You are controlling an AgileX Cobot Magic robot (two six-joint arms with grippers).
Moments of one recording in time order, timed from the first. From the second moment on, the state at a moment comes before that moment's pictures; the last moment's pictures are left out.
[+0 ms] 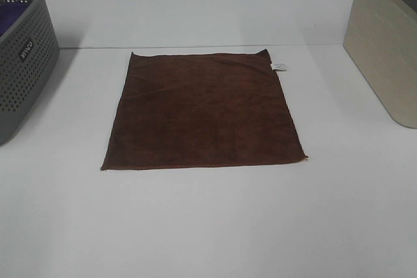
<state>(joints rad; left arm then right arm) -0.03 0.00 -0.50 -0.12 1.05 0.13 0.03 -0.01 -0.51 0.16 1.07 -0.16</state>
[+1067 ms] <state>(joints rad) -0.03 0.00 -0.50 -0.12 1.05 0.13 0.03 -0.01 -0.51 0.16 1.07 -0.16</state>
